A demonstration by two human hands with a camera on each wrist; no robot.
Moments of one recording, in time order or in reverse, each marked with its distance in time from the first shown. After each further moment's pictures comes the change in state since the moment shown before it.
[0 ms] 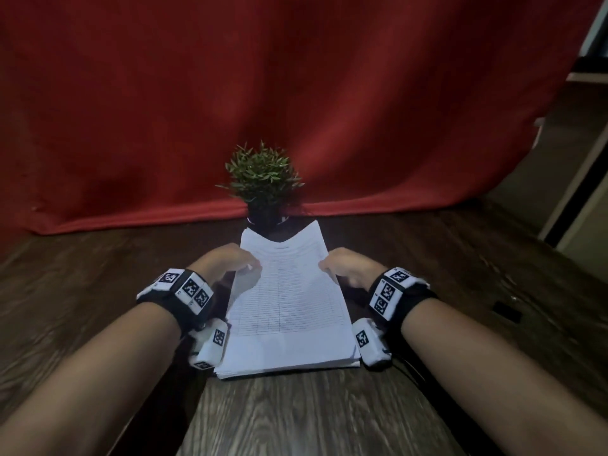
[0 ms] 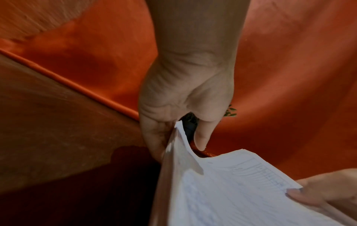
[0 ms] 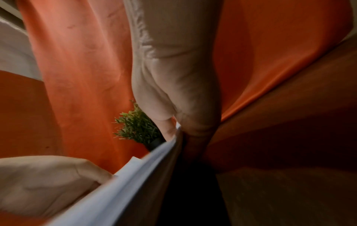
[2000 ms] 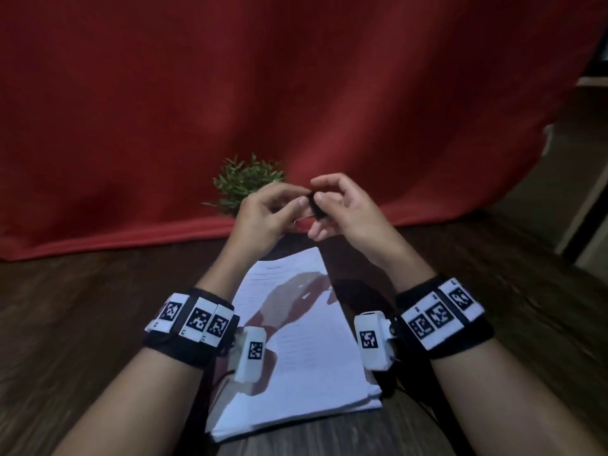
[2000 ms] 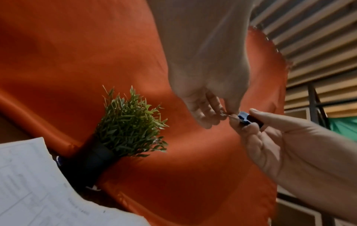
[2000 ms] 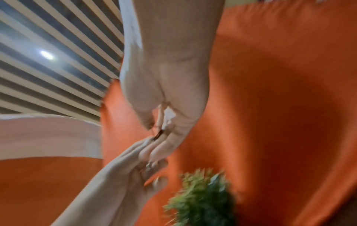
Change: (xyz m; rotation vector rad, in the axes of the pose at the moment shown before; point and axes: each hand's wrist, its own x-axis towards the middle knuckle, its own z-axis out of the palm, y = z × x) left_hand -0.014 0.092 -0.006 -0.484 0.389 1.134; right_hand -0.038 -0.082 -0.053 0.473 0.049 -0.744
